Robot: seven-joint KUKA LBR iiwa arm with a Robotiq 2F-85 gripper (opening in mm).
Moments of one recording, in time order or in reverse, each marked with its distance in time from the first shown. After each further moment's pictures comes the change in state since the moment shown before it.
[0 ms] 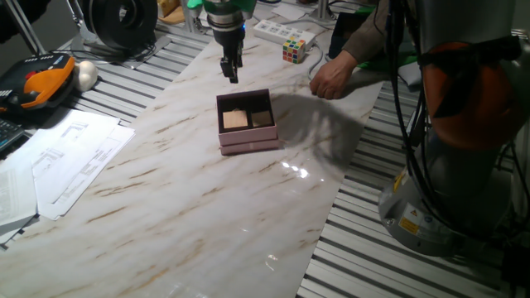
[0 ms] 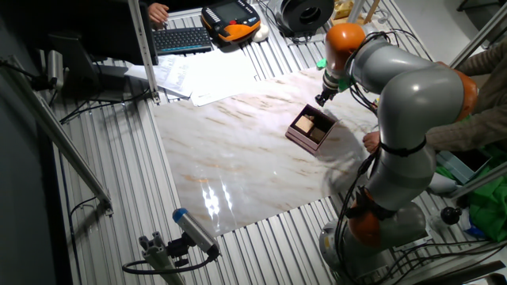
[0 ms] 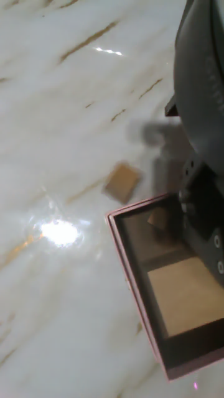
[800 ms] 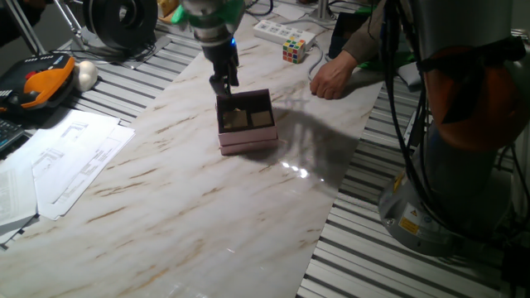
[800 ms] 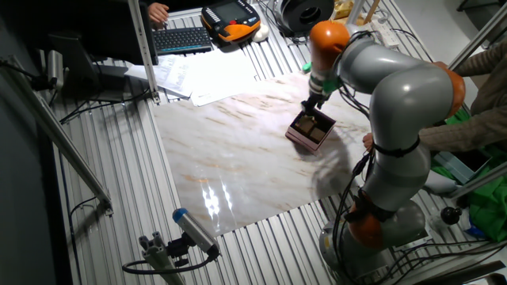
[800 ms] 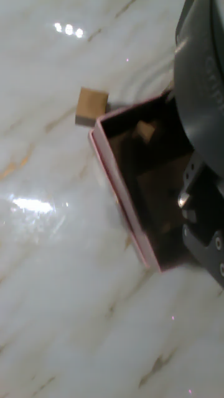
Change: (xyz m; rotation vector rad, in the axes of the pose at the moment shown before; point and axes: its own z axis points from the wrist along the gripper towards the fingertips) arm 0.004 0.084 0.003 -0.048 0.085 0.034
